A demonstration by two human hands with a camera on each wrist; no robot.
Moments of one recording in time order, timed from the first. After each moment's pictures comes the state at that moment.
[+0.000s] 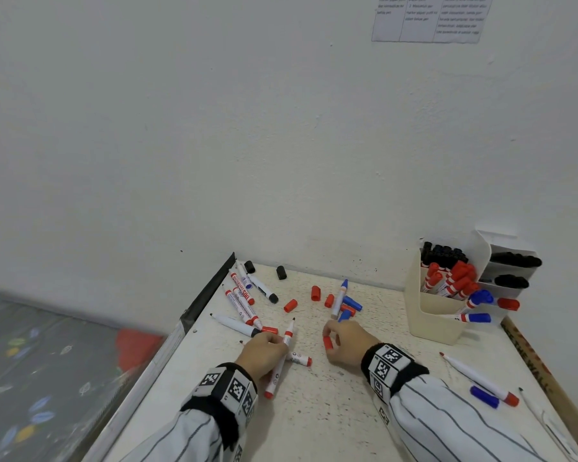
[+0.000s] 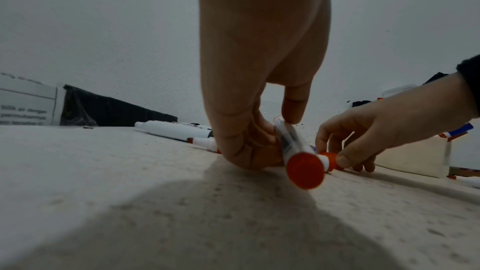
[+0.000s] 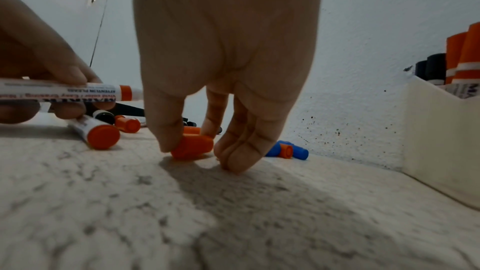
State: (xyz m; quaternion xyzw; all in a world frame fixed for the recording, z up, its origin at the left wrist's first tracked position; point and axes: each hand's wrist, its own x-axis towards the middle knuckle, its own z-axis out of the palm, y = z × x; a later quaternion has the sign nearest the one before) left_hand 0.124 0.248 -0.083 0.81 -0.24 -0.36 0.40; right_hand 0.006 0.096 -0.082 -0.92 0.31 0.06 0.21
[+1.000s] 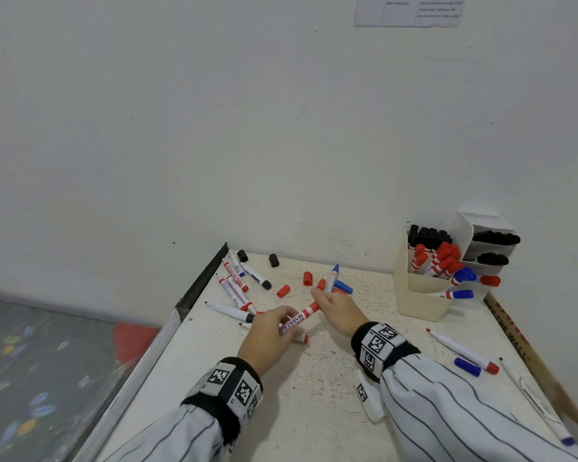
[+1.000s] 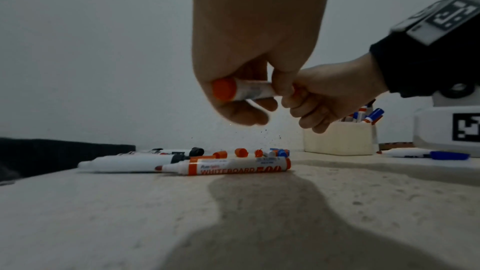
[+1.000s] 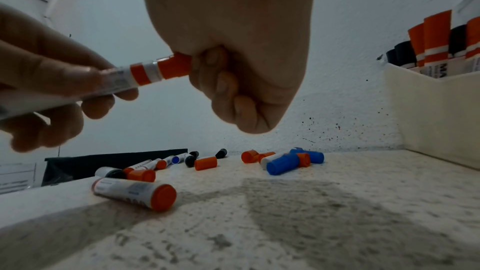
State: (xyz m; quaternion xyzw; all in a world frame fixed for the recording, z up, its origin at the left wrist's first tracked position) left_hand 0.098 0.254 -0.072 0.79 -0.46 -0.14 0.38; right_hand 0.005 0.121 -0.055 -0.84 0.33 -0.13 0.41
